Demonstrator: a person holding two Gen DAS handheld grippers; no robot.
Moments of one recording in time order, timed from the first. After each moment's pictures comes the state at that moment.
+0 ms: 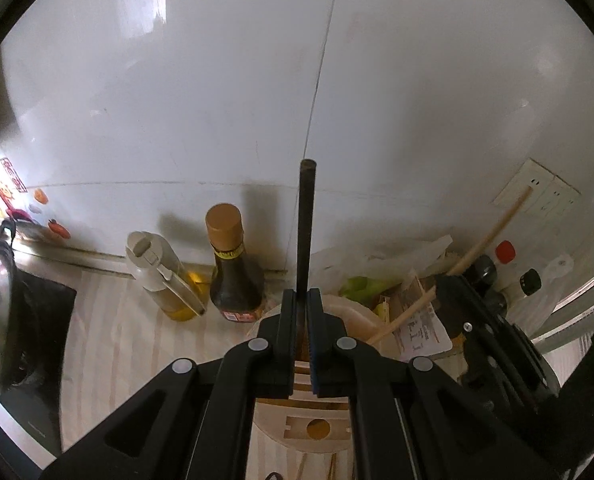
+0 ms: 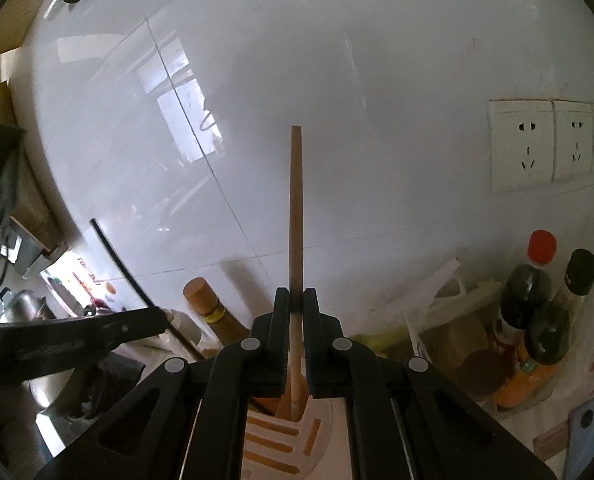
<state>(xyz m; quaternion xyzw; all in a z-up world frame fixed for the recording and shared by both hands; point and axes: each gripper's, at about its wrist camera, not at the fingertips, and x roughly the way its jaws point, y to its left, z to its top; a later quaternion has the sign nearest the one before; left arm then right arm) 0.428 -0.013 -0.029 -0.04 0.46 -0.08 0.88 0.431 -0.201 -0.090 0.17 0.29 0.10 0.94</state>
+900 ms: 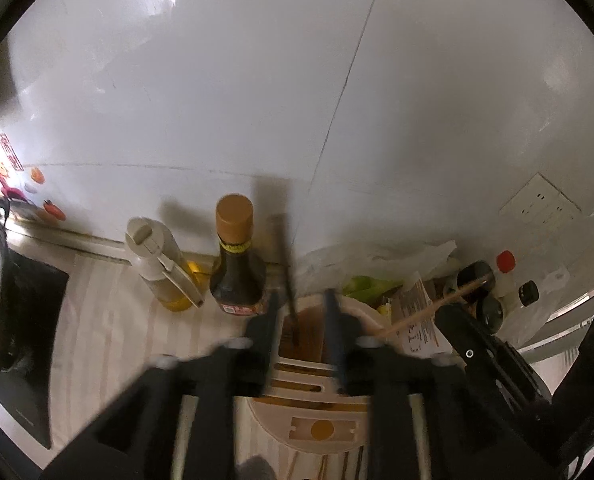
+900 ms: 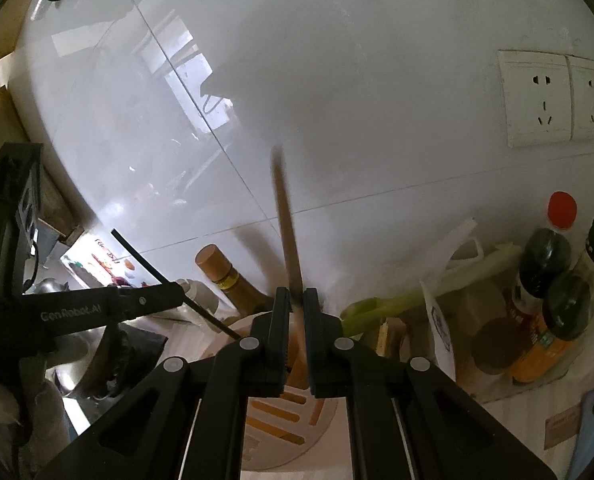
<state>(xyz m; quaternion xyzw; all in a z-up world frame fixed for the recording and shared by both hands) 0.432 0.003 -0.029 -0.07 0.47 -0.08 0.88 0.437 -0.206 -0.100 0.19 0.34 0.14 0.91</state>
